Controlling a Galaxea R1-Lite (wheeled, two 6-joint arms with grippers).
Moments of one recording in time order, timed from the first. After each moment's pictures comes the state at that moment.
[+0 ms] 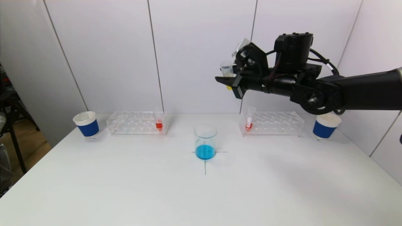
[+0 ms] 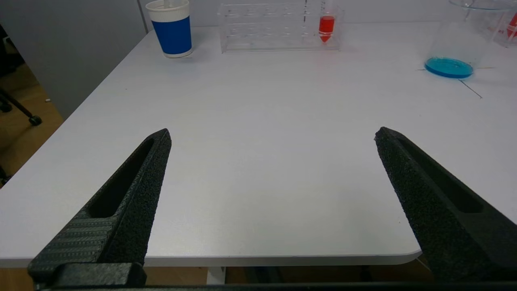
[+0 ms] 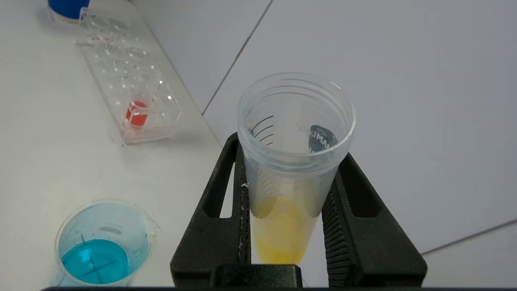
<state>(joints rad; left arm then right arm) 0.00 0.00 0.00 0.00 0.00 0.00 0.43 2.06 -1.55 -0.42 0.42 -0.60</state>
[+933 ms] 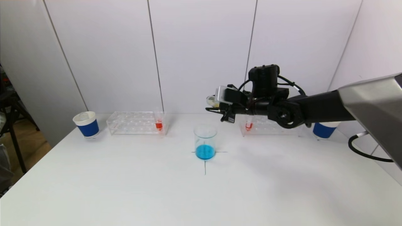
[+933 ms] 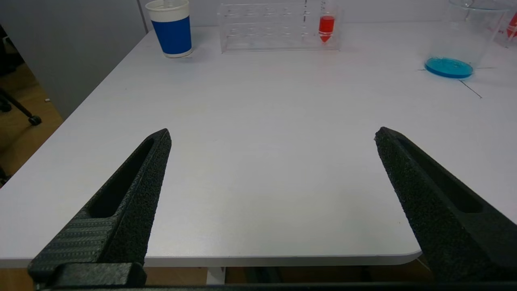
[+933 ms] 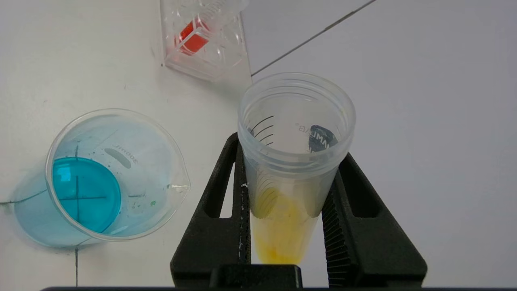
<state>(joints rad) 0.00 0.00 0.00 0.00 0.00 0.00 0.45 2.22 -1.56 -0.36 0.54 -1.02</state>
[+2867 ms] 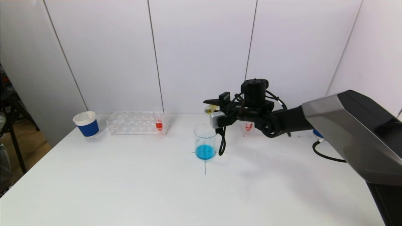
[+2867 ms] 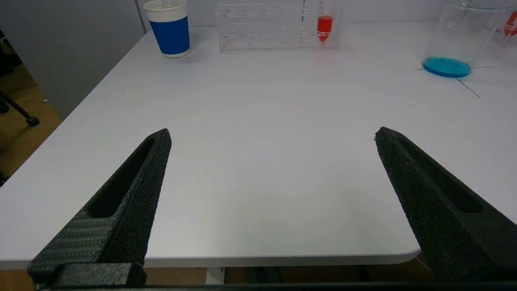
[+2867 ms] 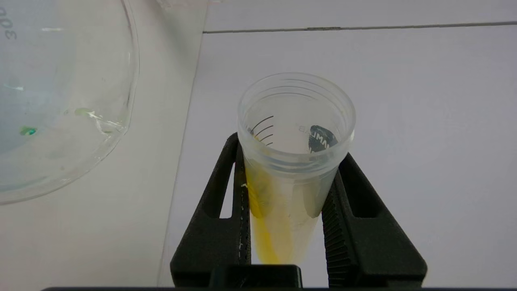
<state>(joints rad) 0.00 0.00 0.00 0.00 0.00 0.00 0.43 2.40 -1.65 -0.56 0.52 -1.57</state>
